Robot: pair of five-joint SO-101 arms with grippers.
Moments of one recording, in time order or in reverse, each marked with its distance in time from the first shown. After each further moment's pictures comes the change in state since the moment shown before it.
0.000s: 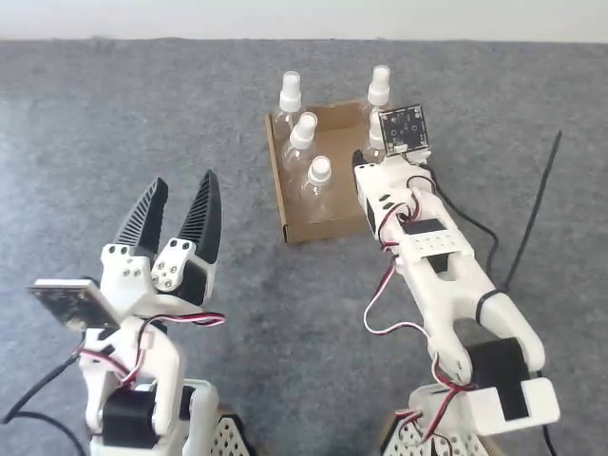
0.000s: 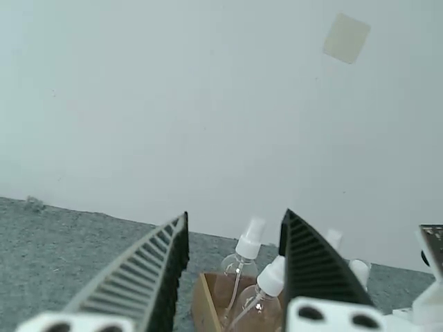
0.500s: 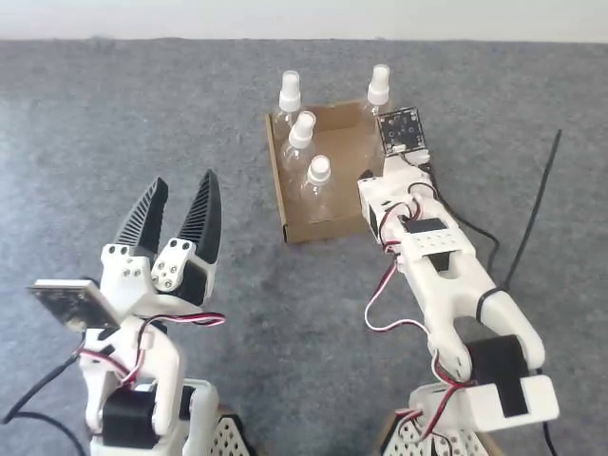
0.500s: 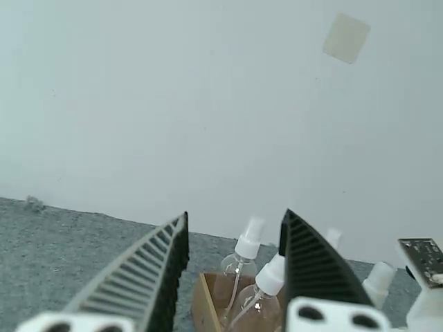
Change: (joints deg) left arm 0.0 0.0 0.0 0.0 0.0; right arm 0.7 0.2 -0.4 7.9 0.0
